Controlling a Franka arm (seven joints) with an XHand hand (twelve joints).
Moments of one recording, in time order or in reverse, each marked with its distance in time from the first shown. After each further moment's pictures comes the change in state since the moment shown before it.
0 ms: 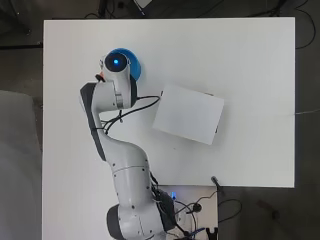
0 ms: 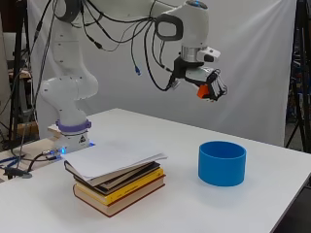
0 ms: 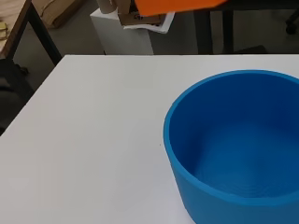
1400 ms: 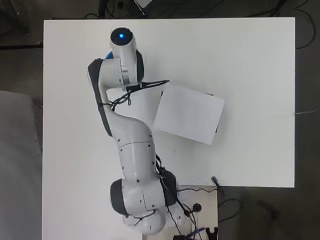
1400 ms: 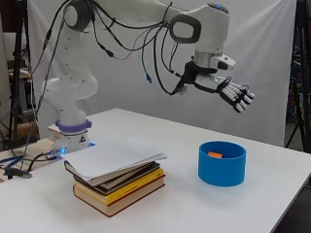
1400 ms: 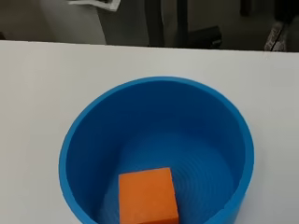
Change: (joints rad) arm 0.069 0.248 -0.114 0.287 -0.143 -0.125 0.088
